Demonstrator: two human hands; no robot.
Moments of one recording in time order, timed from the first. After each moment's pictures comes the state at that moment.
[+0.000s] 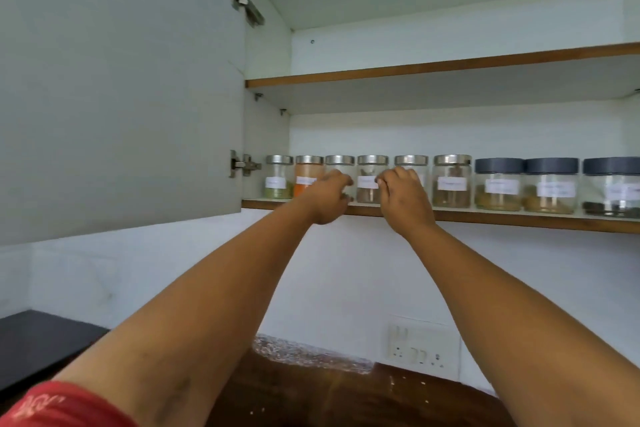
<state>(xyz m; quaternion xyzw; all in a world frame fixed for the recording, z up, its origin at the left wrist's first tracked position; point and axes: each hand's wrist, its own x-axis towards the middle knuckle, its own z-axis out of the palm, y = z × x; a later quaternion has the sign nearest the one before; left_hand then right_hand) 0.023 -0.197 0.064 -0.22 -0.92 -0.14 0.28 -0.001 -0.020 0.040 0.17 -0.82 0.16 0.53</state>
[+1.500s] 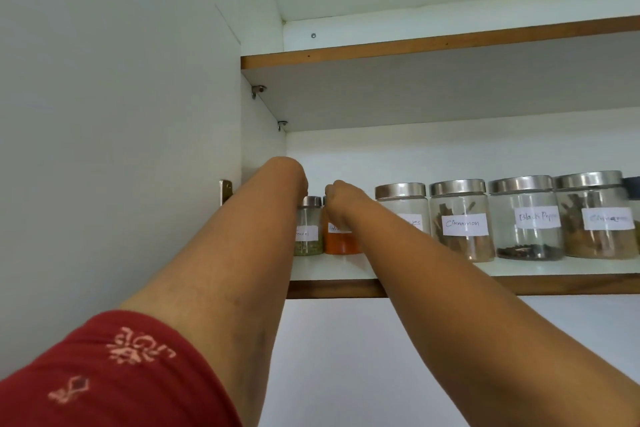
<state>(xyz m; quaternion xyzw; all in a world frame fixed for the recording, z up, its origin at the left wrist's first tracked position) -0.259 -0.317 0.193 -0.05 -0.95 0.29 0.14 -0.243 -0.217 0.141 0.00 -0.96 -0.01 0.28</state>
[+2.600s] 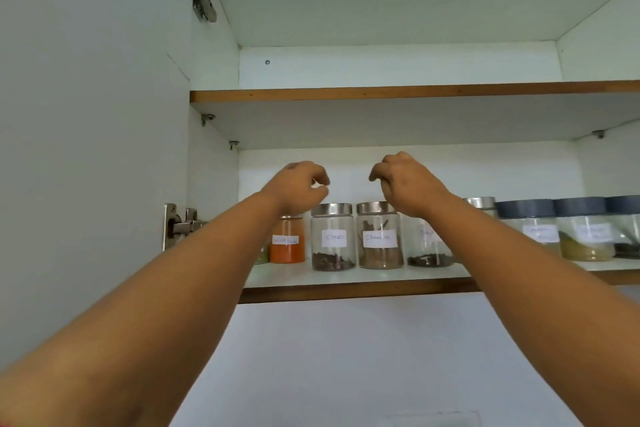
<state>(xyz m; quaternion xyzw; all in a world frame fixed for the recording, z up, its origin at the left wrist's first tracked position) -0.187 -0.256 0.170 -0.40 -0.81 -0.18 0.39 -0.109 -0.040 0.159 0.05 -0.87 -0.05 0.48</state>
